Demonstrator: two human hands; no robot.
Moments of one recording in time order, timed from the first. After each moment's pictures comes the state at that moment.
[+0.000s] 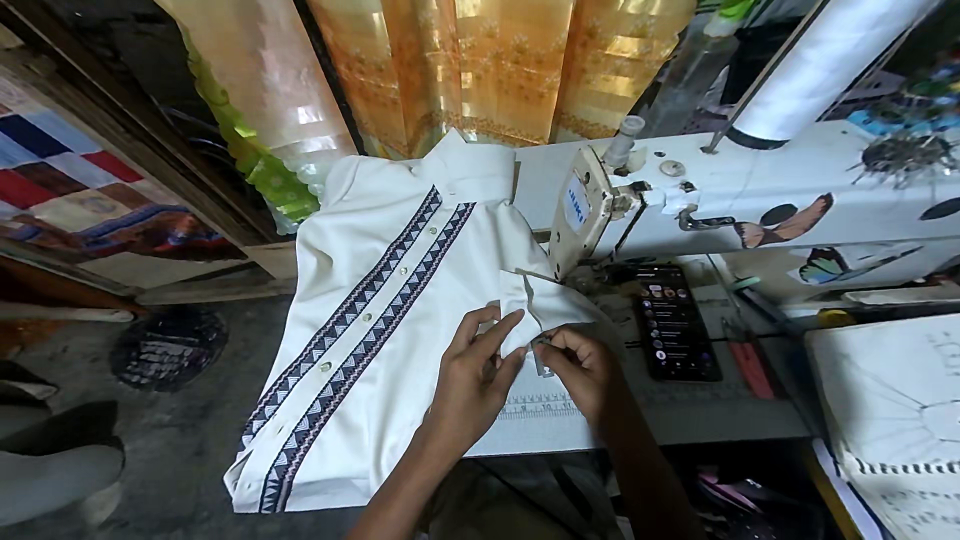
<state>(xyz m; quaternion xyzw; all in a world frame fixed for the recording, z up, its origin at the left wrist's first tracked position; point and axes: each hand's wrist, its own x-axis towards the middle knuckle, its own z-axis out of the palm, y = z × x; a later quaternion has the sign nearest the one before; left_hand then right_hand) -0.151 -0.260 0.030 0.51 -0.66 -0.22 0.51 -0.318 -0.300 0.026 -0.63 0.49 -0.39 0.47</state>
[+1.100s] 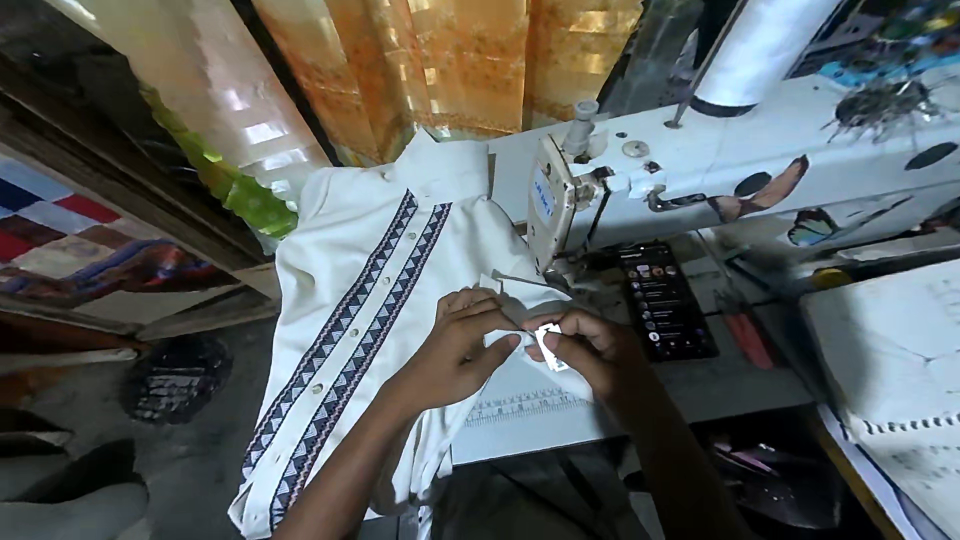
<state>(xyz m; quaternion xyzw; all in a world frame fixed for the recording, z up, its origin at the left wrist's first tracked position) -0.114 -0.306 0.051 0.40 -0.81 -0.27 0.33 -0.339 -0.303 0.044 -0.62 0.38 -0.44 0.52</state>
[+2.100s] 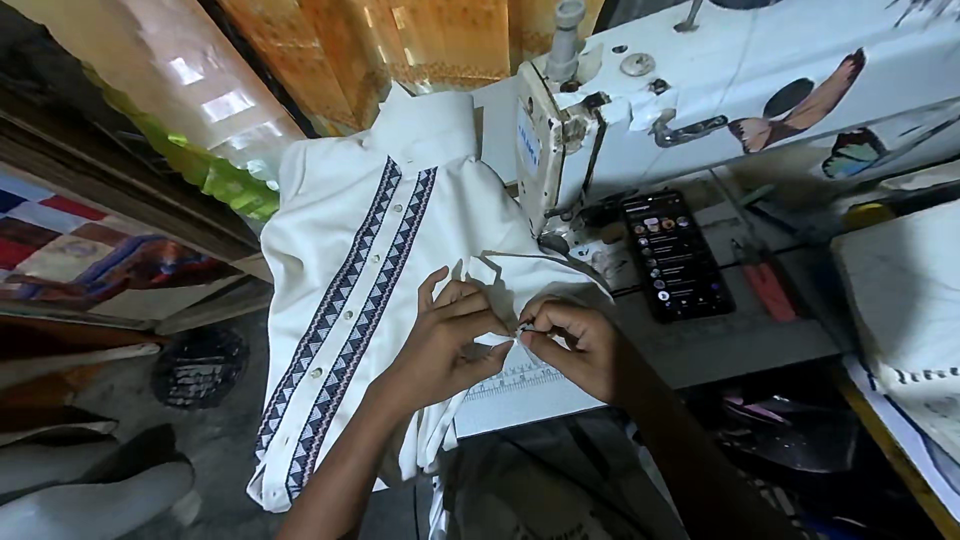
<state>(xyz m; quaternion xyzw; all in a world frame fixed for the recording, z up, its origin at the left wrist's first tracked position) -0.108 -0.294 0.038 0.37 -0.86 -0.17 0.30 -0.333 -0.298 0.012 -0.68 0.34 -0.42 0.49</state>
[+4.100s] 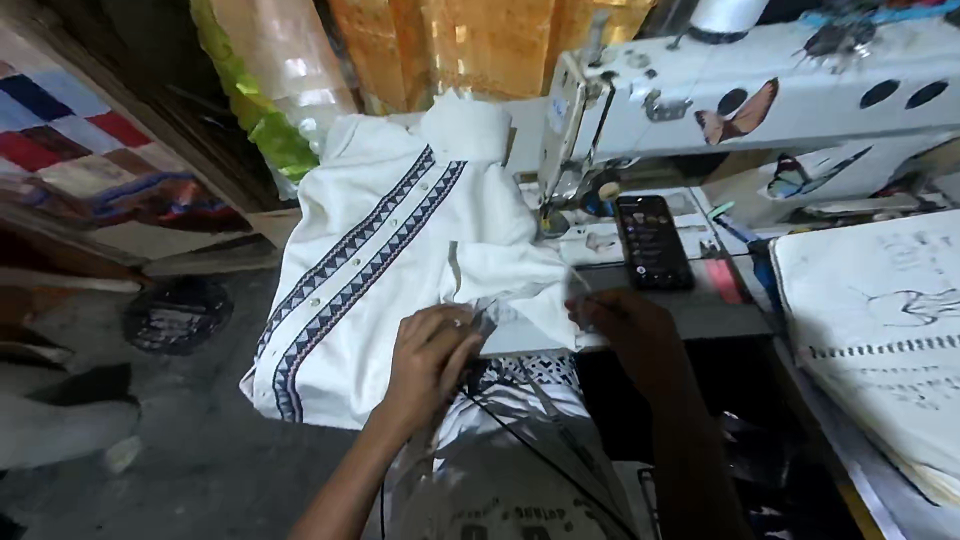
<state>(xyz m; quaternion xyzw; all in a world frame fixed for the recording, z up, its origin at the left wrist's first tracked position) -0.119 -0.158 -0.013 0.53 -0.74 -0.03 0.41 -0.383 -0.229 0.028 -0.70 0.47 -0.39 0.37</state>
